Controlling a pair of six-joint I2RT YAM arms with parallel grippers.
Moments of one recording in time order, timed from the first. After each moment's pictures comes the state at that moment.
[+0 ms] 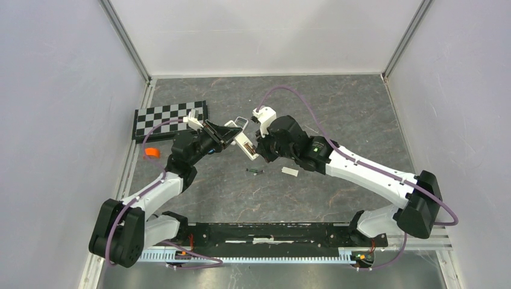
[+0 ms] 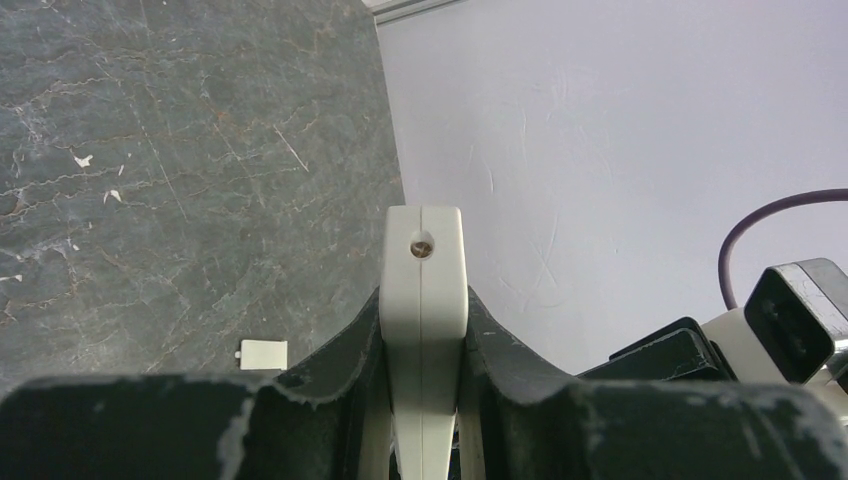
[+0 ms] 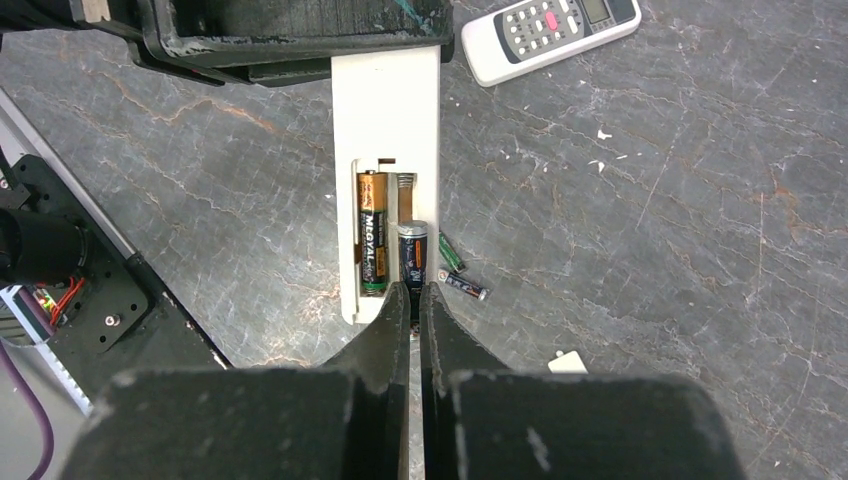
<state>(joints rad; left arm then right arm) -0.33 1.14 0.44 0.66 0.39 -1.23 0.96 1.39 1.19 -0.37 0.07 0.20</state>
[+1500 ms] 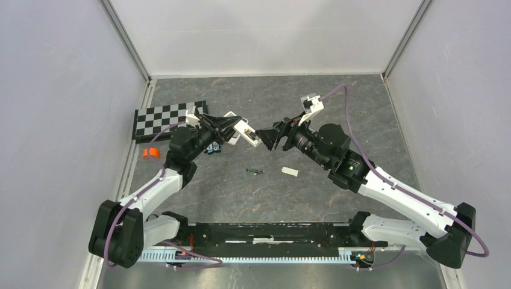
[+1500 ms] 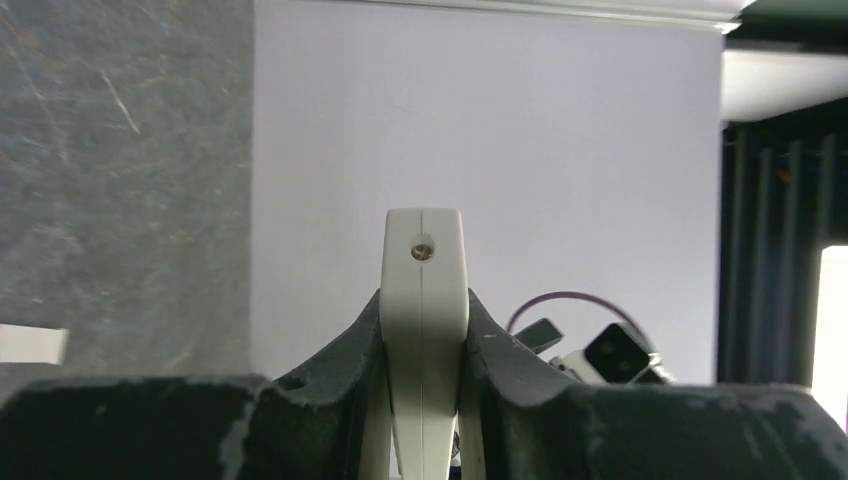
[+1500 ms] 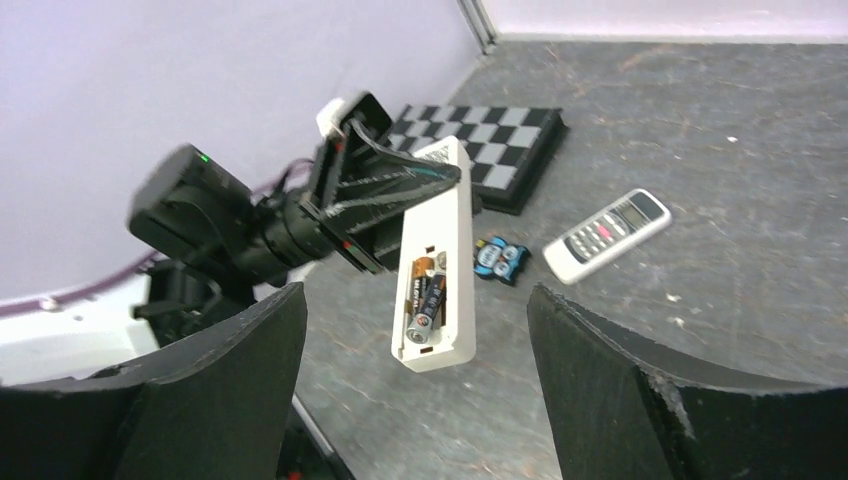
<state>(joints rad) -0.33 1.14 0.51 0.68 0.40 -1.61 0.90 1.05 0.95 0.07 0.12 0.50</state>
